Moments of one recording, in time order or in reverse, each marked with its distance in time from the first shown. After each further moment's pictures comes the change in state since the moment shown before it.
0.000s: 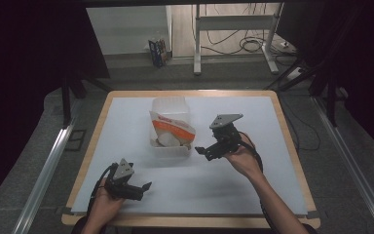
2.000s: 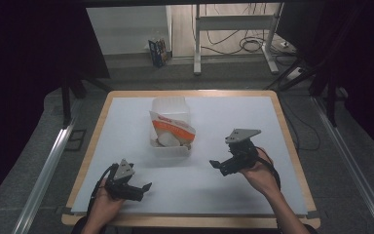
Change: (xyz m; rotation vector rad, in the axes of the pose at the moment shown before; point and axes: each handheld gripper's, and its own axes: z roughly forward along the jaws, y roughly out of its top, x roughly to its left) left arm -0.001 0.000 0.000 0.010 -0.001 0.008; right arm 0.015 -0.040 -0.042 0.034 -0.042 0.027
